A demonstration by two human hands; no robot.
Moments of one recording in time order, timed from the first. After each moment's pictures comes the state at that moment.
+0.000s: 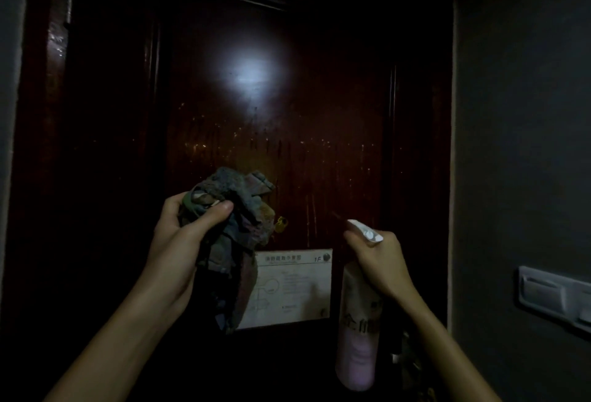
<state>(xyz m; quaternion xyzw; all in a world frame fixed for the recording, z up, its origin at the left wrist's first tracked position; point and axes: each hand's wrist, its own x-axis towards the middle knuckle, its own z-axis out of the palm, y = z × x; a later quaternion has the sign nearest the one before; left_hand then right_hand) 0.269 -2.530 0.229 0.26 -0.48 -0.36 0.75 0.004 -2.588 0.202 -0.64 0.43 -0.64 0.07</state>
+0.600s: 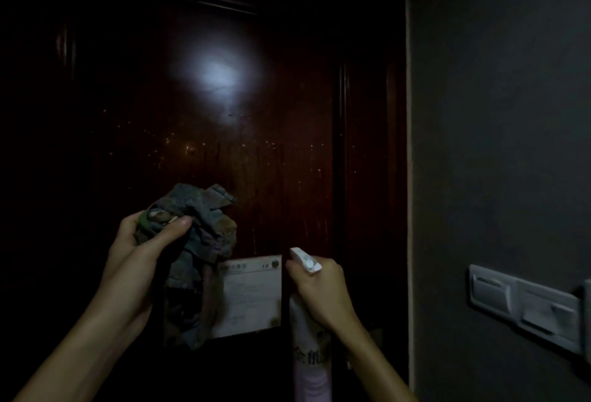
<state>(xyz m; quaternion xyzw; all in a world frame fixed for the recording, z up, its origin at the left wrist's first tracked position) 0.185 -2.547 0.234 0.29 -0.45 -0.35 0.77 -0.043 -2.612 0.173 -0.67 0.43 -0.60 0.10</state>
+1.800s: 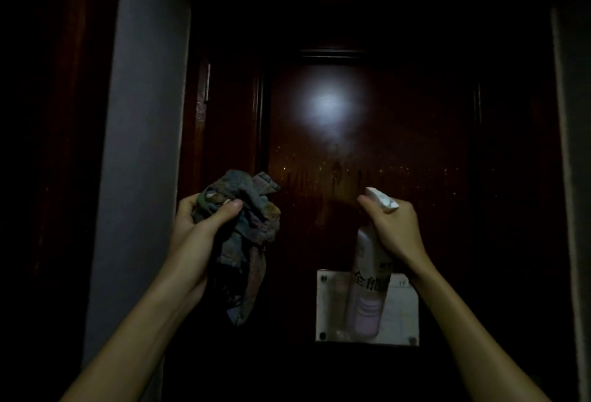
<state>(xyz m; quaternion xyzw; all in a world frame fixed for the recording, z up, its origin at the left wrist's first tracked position) 0.357 -2.446 0.266 0.31 -0.44 -0.24 0.81 0.105 -2.571 0.285 -0.67 0.28 -0.67 0.14</state>
